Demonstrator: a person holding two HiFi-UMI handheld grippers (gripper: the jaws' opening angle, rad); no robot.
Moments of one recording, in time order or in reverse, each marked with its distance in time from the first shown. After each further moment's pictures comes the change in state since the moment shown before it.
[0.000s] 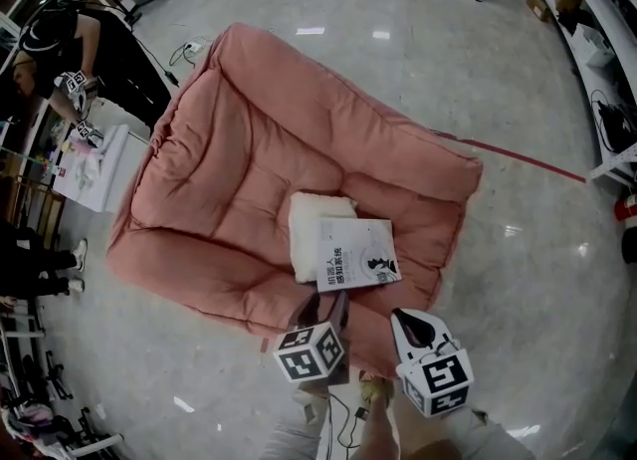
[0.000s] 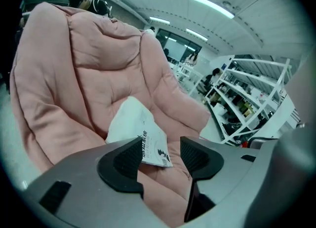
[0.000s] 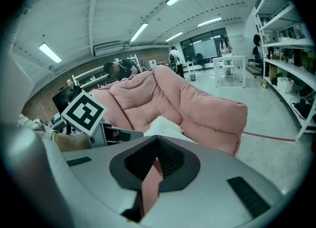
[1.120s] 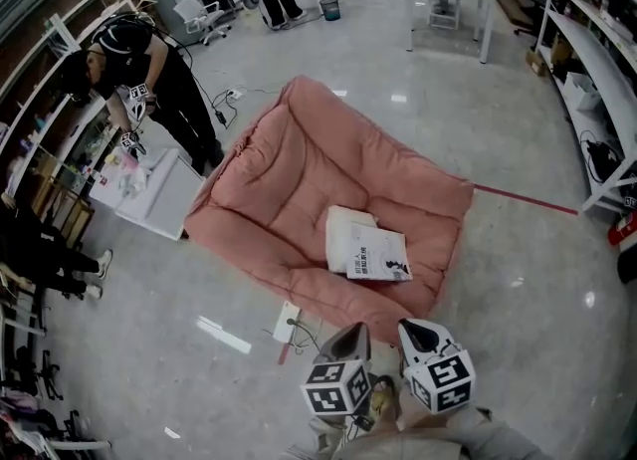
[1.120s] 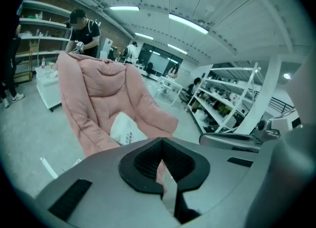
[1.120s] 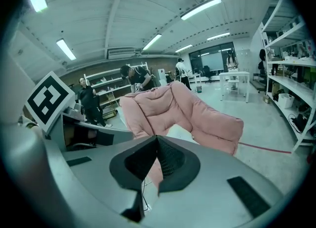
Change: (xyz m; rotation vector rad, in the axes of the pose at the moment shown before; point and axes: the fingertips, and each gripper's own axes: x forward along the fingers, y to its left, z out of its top) left arm -0.205 -0.072 -0.037 0.111 -0.152 -0.142; right arm -0.115 0.116 -0.001 -0.110 -0.101 0.021
